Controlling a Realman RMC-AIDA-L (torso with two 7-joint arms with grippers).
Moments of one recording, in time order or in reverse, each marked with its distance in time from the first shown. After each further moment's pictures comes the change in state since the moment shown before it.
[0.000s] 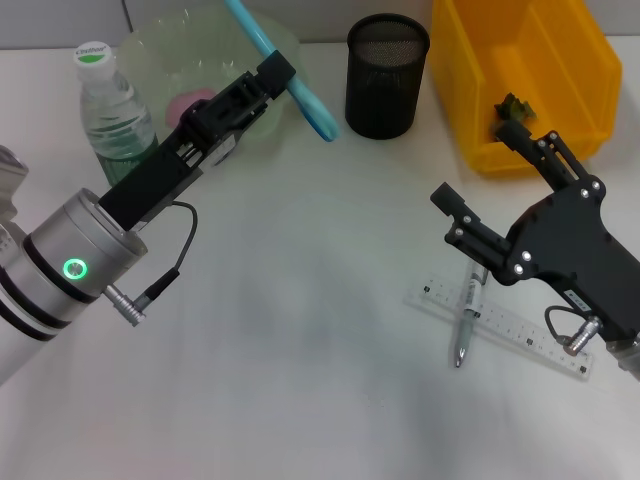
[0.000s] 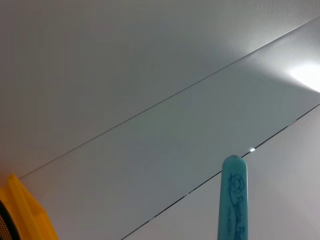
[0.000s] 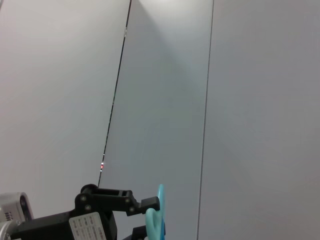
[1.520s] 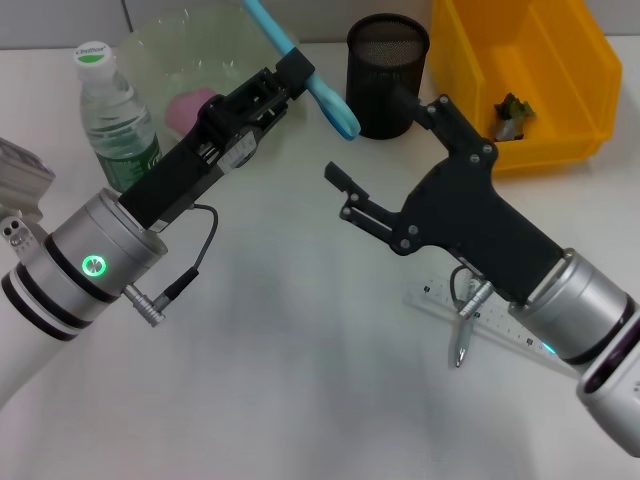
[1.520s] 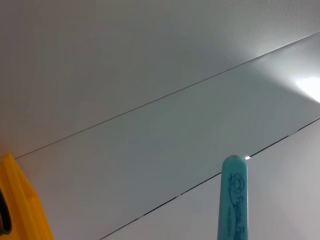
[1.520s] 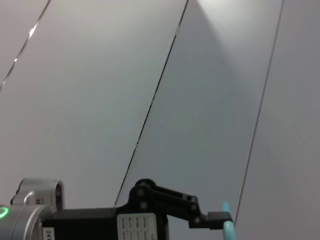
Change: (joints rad) left arm -0.043 -0.002 -0.022 -0.080 0.001 0.001 -0.034; right arm 0.149 0.002 0.034 0.187 -0.030 0.147 -0.309
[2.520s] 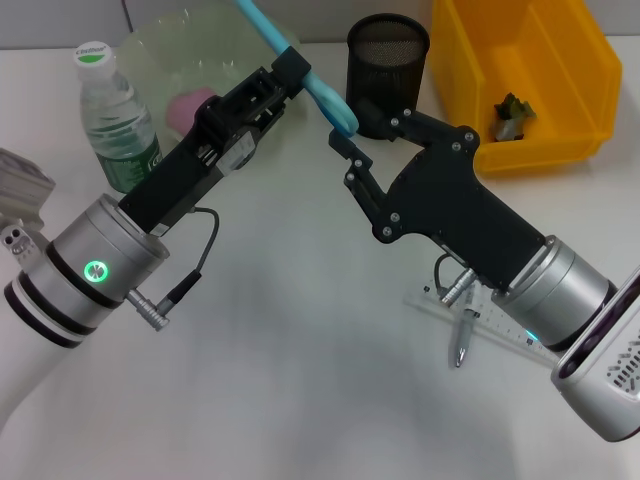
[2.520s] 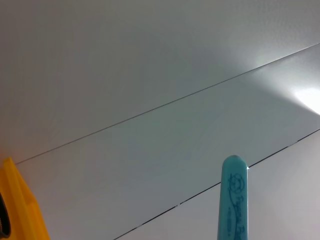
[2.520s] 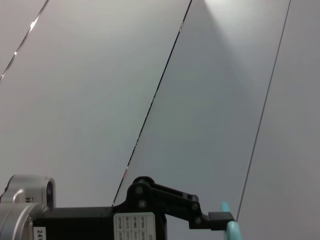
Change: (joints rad) left arm -0.002 0.000 -0.032 -0.045 0.002 0.013 0.027; right arm 0.030 0.000 0.024 0.031 -0.001 0.040 -0.039
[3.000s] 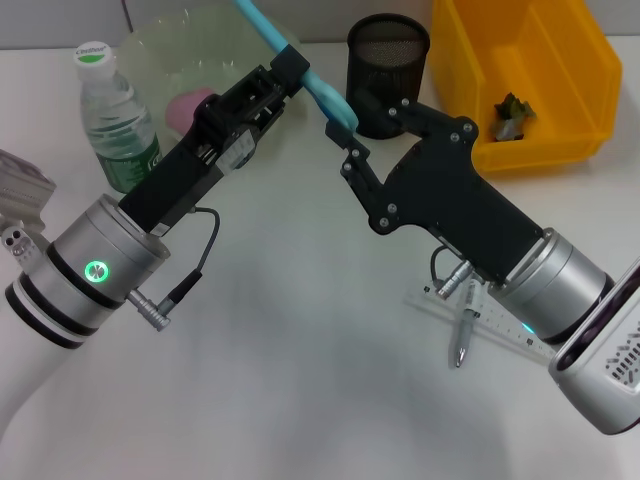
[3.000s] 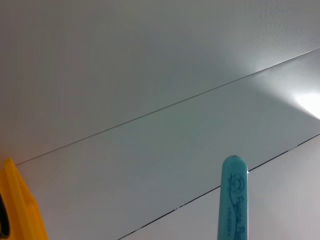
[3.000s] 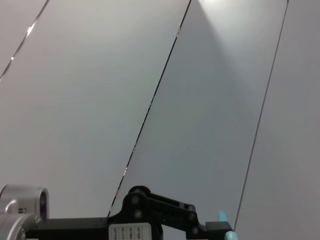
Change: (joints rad) left arm -0.002 0.000 -0.011 -0.013 0.000 0.002 0.000; right arm 0.012 0.000 0.014 0.011 0.000 -0.003 -0.001
